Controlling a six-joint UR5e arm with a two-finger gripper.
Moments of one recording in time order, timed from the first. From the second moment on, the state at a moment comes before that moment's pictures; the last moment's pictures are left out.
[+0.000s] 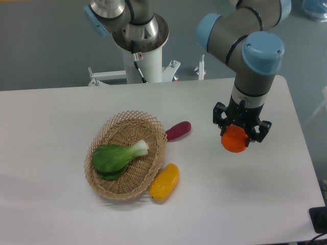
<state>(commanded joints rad) 2.64 -1.90 -1.50 -1.19 1.50 1.19</state>
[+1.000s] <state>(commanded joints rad) 2.62 -2.06 -1.50 -0.97 1.51 1.02</state>
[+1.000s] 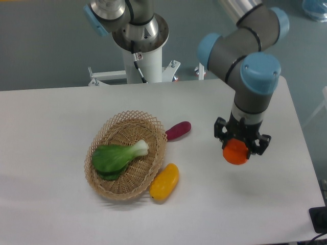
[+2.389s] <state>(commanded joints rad) 2.58 -2.15 -1.57 -0.88 1.56 0.95</state>
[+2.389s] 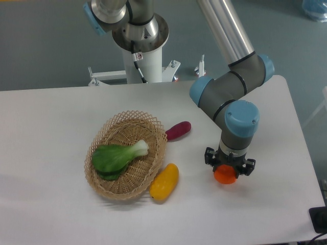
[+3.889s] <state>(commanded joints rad) 2.74 -2.01 -1.33 -1.16 1.43 1.41</state>
